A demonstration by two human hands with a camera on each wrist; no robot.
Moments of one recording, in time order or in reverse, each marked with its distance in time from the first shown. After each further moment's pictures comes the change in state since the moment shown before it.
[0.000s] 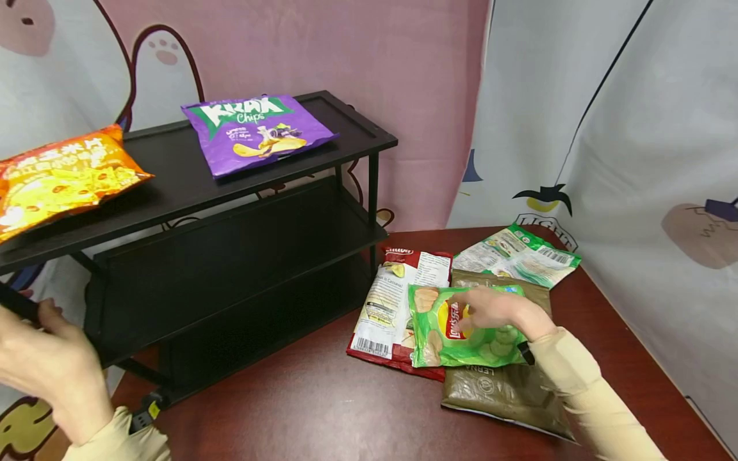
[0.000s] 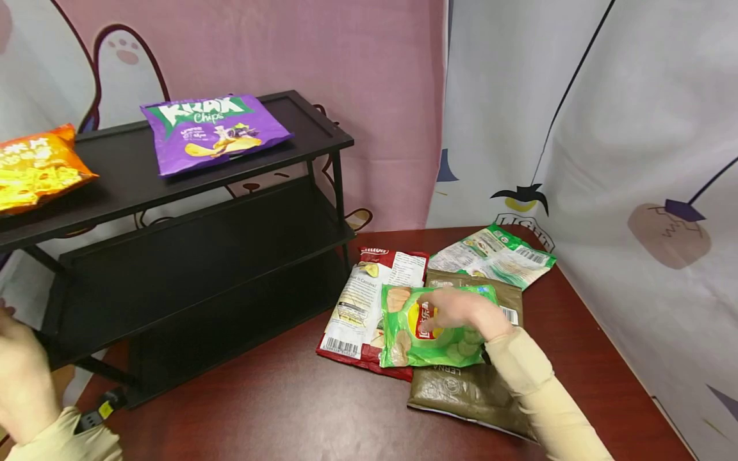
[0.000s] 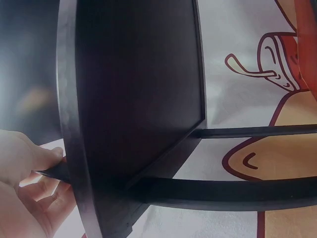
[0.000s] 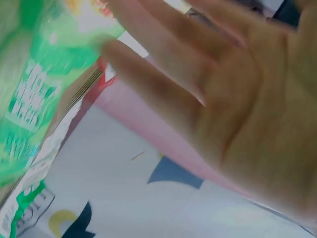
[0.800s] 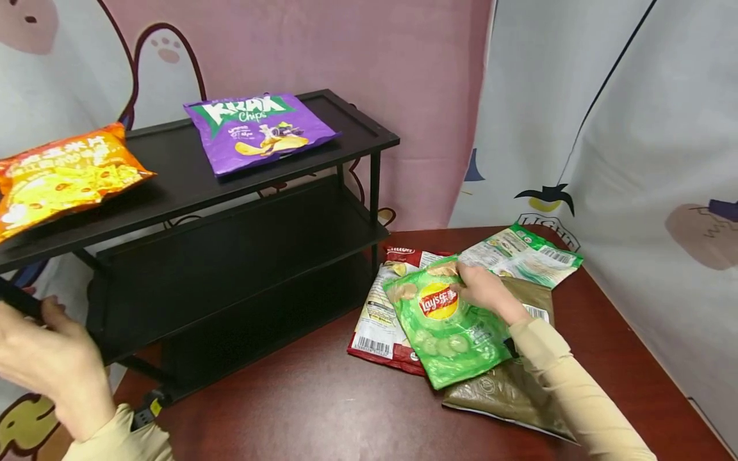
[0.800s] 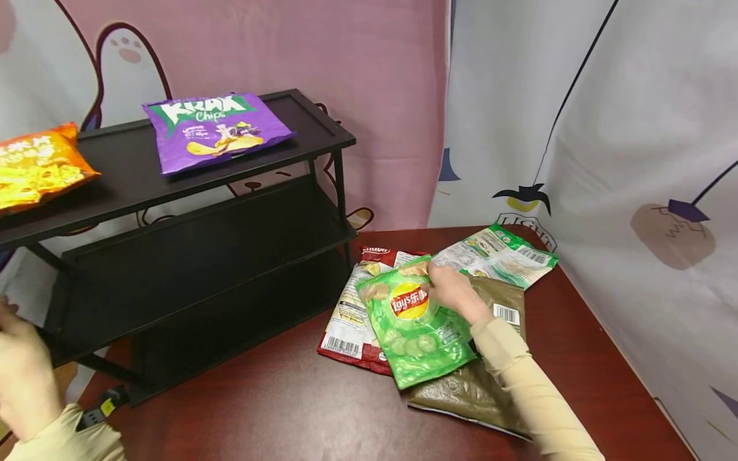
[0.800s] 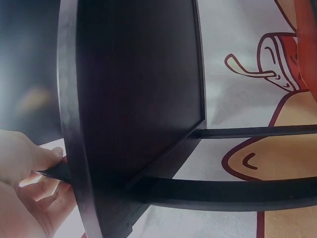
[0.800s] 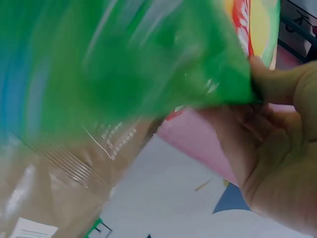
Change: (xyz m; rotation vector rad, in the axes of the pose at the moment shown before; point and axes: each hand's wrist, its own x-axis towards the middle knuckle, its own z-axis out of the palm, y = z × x) left_hand 0.000 0.001 -0.002 0.002 -0.017 0.008; right_hand 0.044 0.035 0.015 0.026 0.424 0.059
